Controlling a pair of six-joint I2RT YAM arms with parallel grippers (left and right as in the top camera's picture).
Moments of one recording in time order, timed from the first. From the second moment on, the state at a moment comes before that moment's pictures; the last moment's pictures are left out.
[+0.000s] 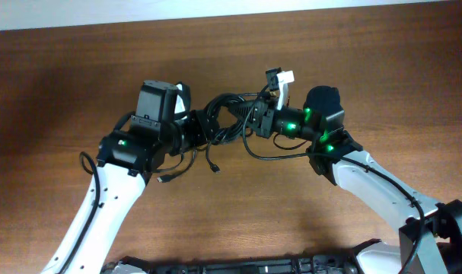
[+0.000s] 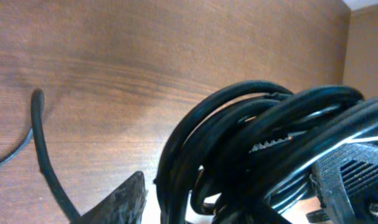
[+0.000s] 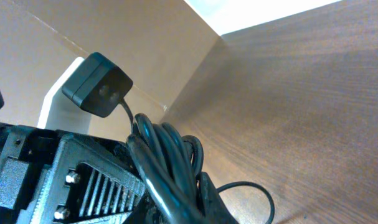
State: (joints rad) left arm -0.36 1.32 1.15 -0.74 0.34 -0.69; right arm 0.36 1.47 0.75 0.56 -0.79 0.73
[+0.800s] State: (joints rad) left arm -0.36 1.27 1.10 -0.64 0.46 0.38; right arm 0.34 1.47 0.76 0.40 -1.04 0.37
